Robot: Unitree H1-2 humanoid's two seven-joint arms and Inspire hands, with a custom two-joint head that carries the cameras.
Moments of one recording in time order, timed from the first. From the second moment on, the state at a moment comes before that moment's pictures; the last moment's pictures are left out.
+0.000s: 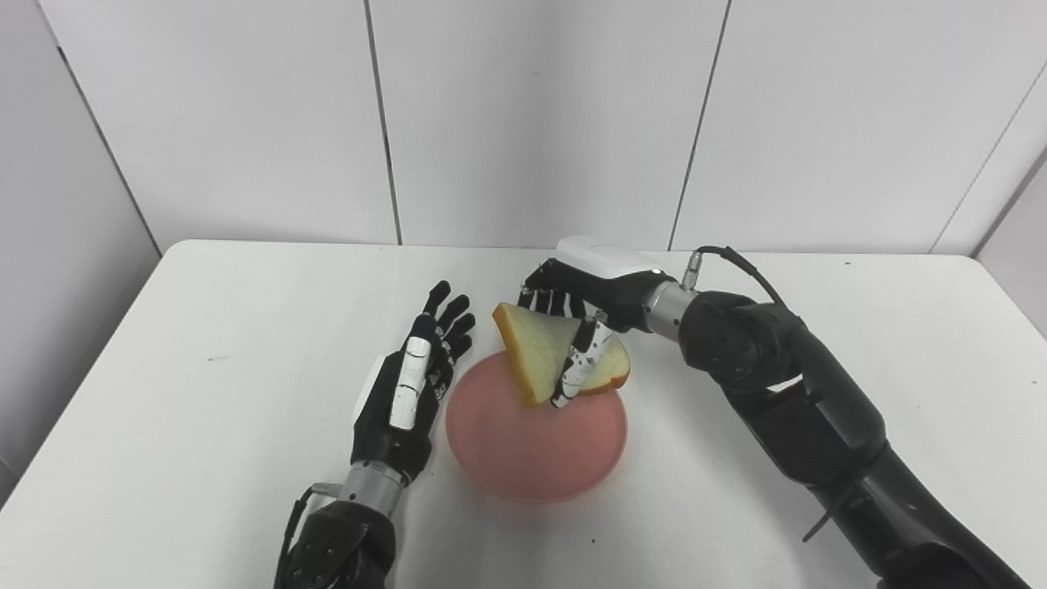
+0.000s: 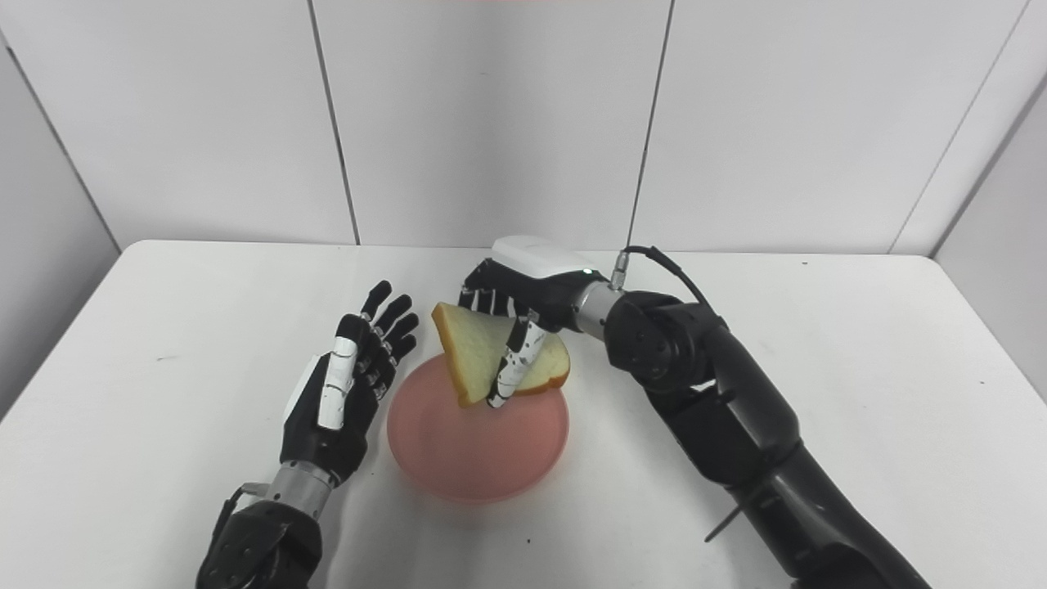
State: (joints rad) left arm -0.21 -0.09 -0.06 -0.05 -0.17 0.12 -0.11; right arm -0.78 -0.36 0.45 0.07 -0.56 0.14 0.62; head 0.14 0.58
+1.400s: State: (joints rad) left arm -0.22 -0.10 -0.06 -0.08 -0.17 0.15 -0.08; right arm -0.71 -0.32 0.56 0.05 -0.69 0.12 0.67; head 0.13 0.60
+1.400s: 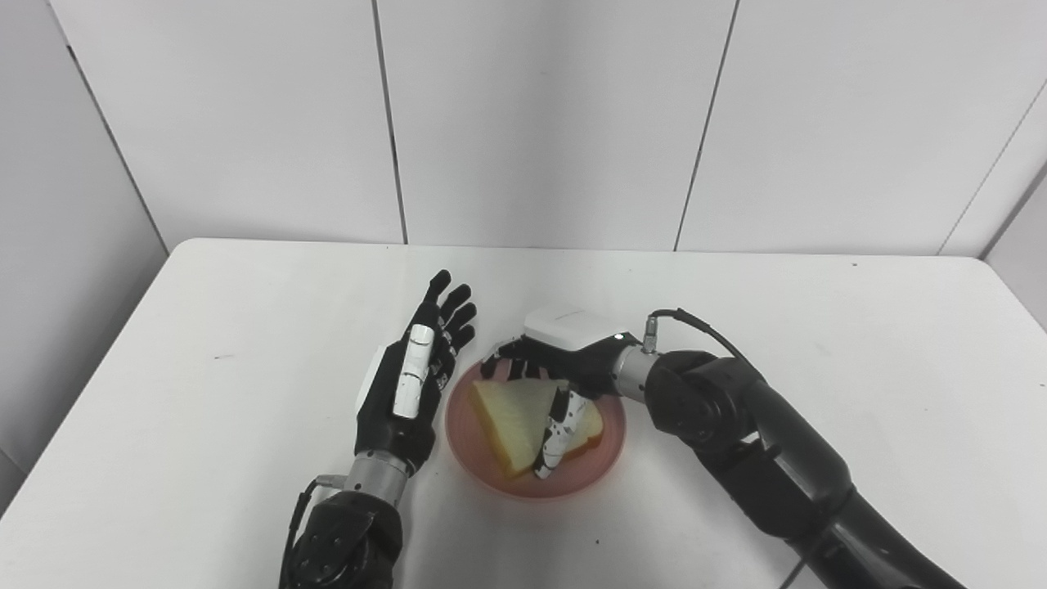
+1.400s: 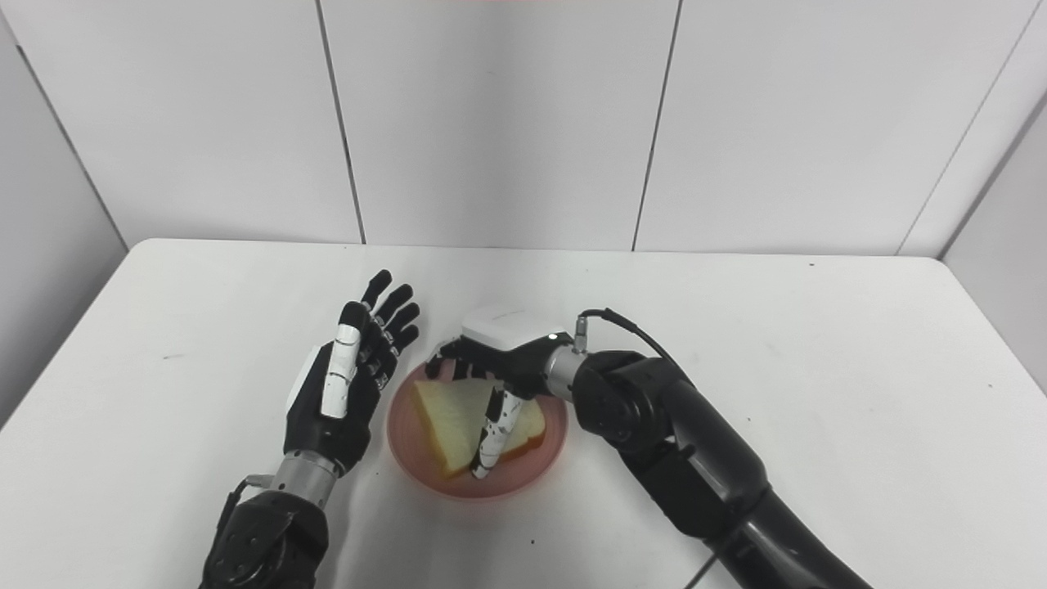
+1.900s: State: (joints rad) left arm -0.22 -0.12 -0.05 -0.09 -0.15 0.15 -0.06; right arm -0.72 -0.34 0.54 -0.09 -0.76 0.20 0.85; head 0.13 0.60
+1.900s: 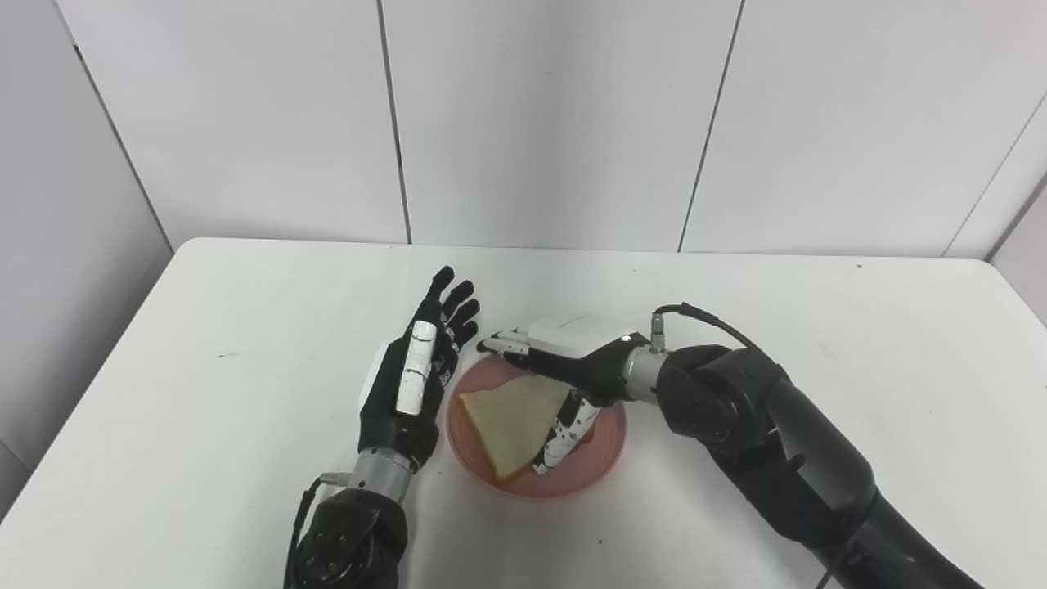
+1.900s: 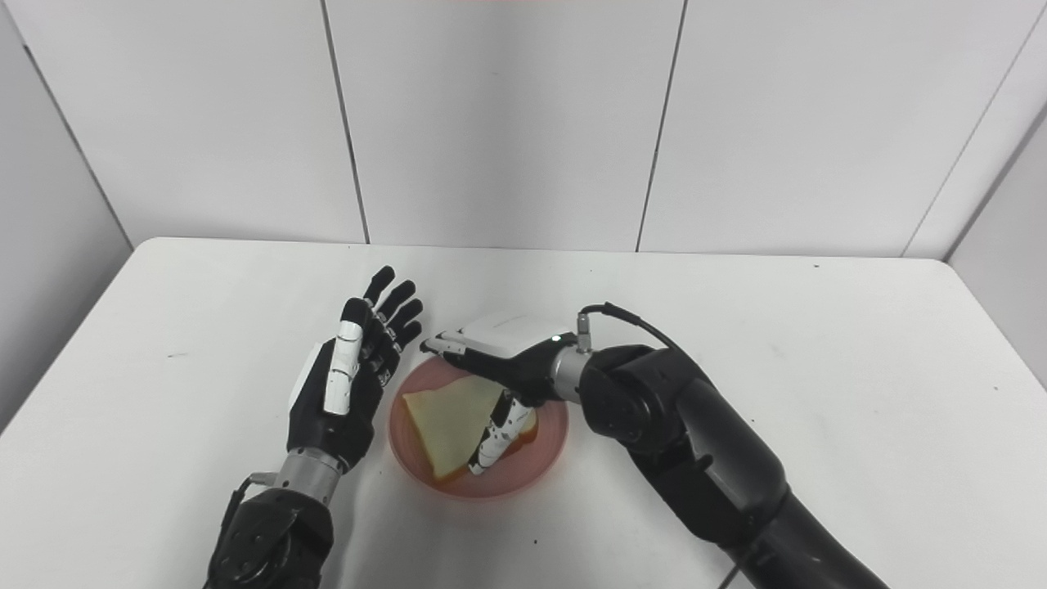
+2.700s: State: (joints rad) left arm -0.22 -0.09 -0.03 -0.09 -0.14 0.12 -0.06; right arm -0.43 -0.30 0.11 -0.26 -0.53 0.39 0.61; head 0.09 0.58
